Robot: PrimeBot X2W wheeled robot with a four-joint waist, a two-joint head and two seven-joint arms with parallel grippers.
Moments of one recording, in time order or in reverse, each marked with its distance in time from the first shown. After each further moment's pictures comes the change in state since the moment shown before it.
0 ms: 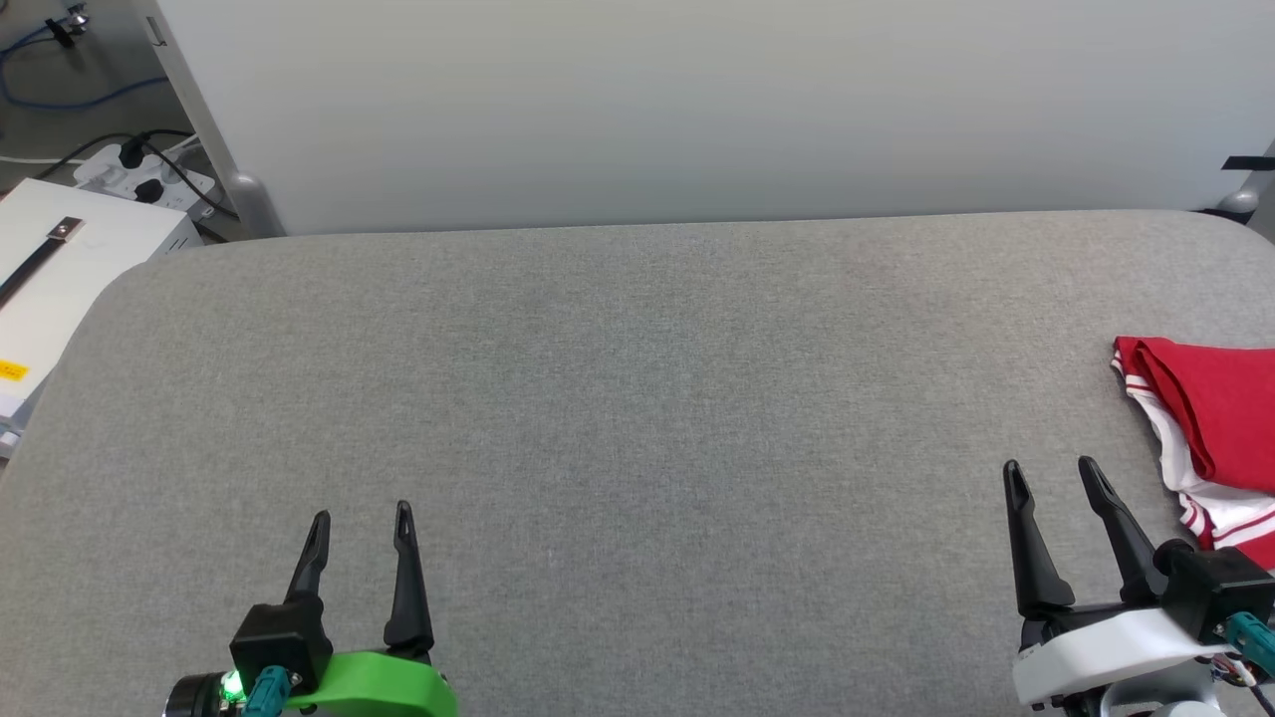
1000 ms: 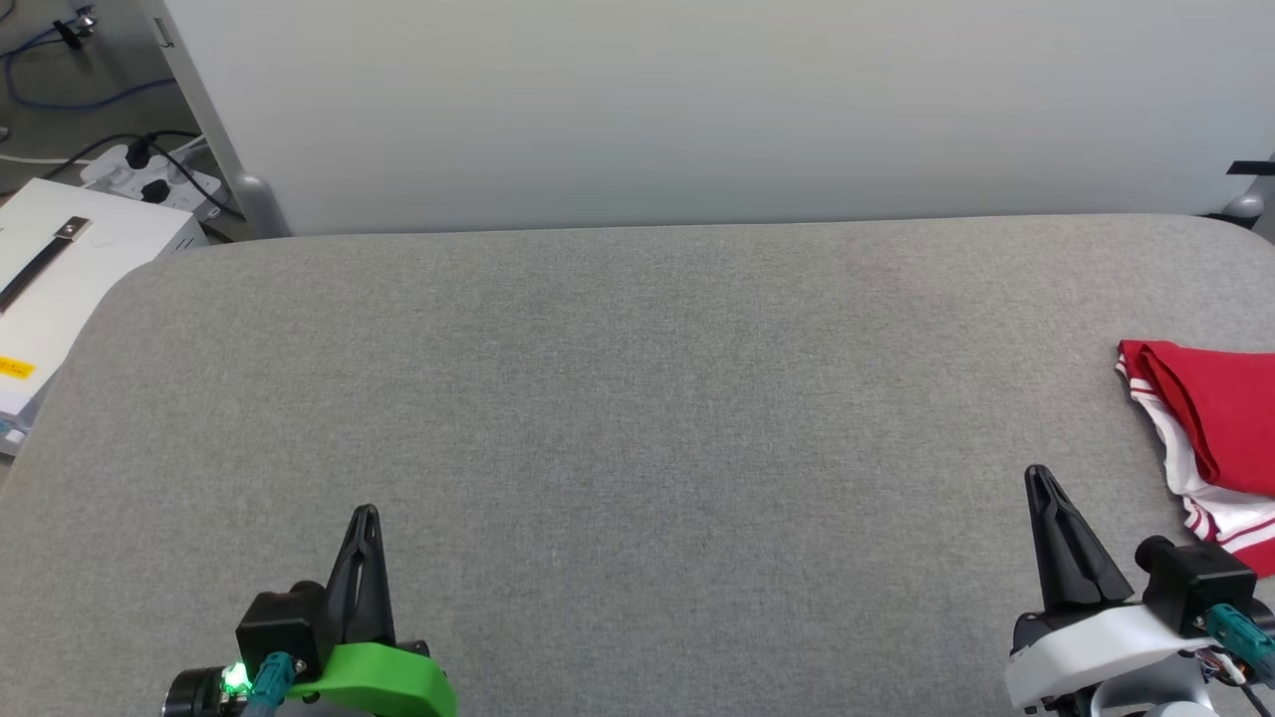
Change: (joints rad) left arm -0.004 -0.001 0.004 -0.009 0.019 -0.005 0.052; right arm 0.004 0.011 -0.002 -0.005 -0.039 0.000 0.050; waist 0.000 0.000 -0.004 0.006
